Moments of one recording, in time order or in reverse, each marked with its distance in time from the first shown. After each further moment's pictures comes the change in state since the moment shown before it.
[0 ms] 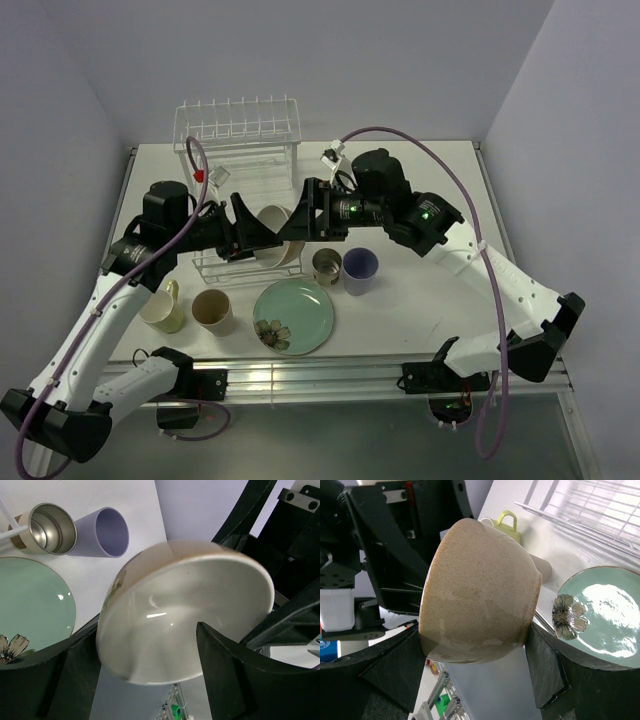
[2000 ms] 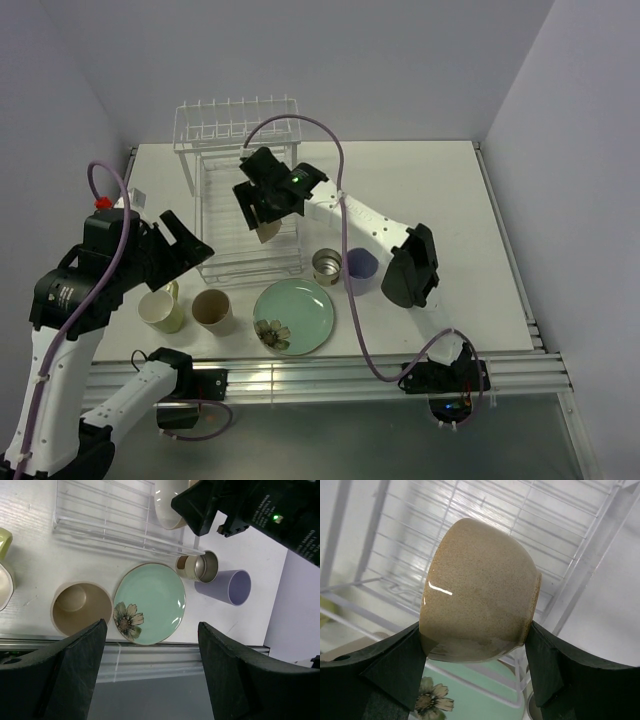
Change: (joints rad) left arm 0.096 -0.155 0.280 -0.681 -0.686 0.063; right arm 0.087 0.830 0.718 -0.309 0.555 -0.433
